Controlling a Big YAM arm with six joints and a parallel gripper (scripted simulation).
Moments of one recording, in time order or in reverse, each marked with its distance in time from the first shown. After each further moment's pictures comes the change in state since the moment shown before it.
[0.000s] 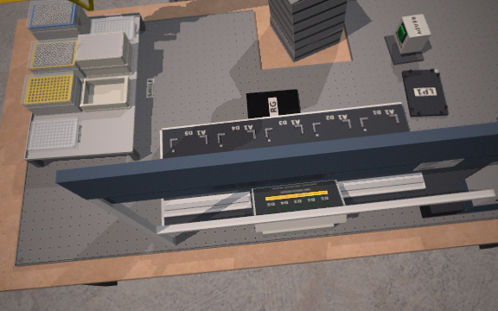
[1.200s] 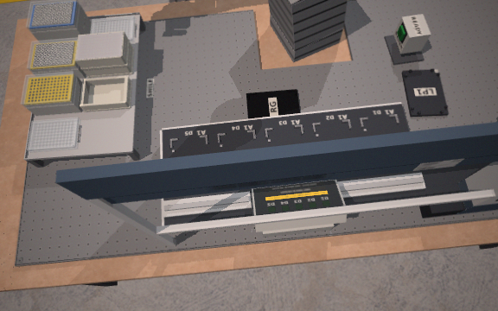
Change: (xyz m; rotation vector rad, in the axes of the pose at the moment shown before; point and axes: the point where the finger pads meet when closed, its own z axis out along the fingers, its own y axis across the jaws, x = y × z) arm 0.001 0.001 -0.061 0.000 0.014 -0.010
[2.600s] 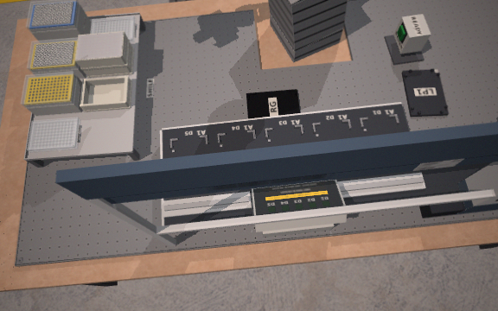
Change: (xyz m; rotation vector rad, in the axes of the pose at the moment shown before) arm 0.119 0.060 -0.030 0.000 -0.003 -0.495
